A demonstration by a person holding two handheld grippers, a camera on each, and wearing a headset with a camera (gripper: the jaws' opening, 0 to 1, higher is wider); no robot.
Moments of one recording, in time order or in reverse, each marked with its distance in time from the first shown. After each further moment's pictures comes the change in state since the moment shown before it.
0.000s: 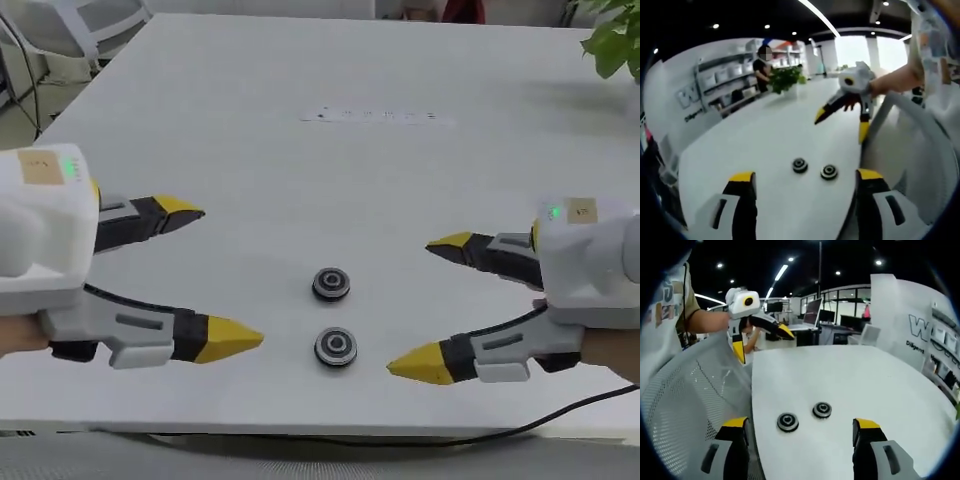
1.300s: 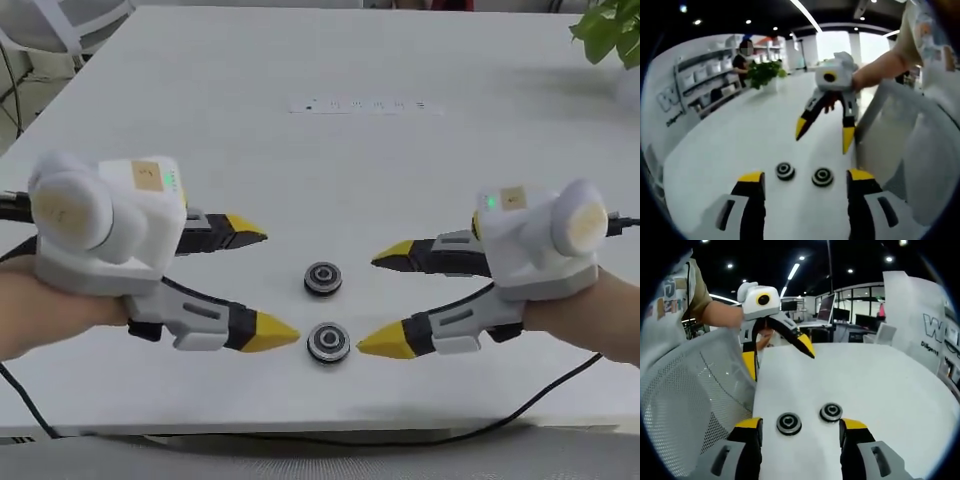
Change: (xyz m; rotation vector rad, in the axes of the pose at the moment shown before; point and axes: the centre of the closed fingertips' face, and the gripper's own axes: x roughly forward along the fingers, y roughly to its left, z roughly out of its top) left arm 0.059 -0.016 -0.009 0.052 0.045 -0.177; right arm 0.032 -0.004 -0.015 -0.032 0.017 0.139
